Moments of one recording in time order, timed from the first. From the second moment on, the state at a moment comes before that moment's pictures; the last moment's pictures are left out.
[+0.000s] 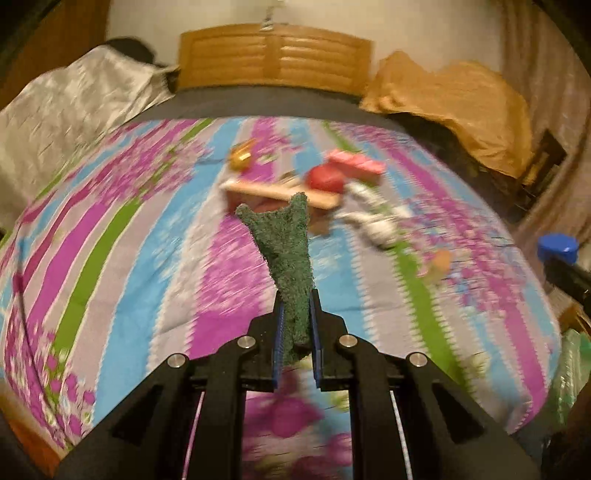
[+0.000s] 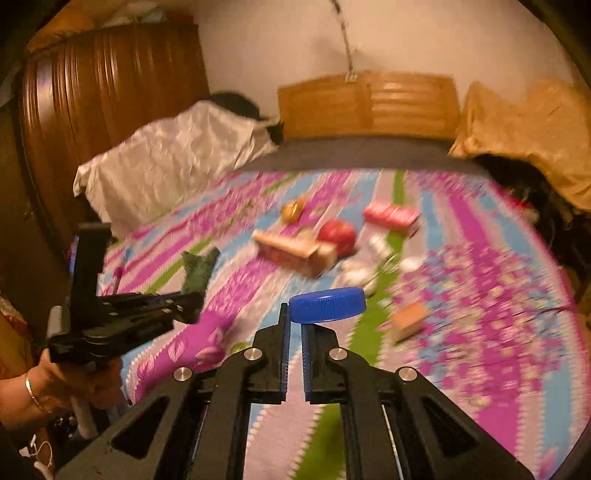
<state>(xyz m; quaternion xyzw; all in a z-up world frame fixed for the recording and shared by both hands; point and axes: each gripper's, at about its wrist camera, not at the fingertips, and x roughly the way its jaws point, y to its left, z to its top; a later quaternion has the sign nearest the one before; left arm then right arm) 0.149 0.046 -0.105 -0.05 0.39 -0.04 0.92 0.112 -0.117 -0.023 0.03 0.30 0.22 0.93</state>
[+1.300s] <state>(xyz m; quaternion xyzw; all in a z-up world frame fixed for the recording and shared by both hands) 0.033 -0.476 0.001 0.22 0.24 -0.49 0.81 -0.172 -0.558 0.041 0.12 0.30 -0.34 0.88</state>
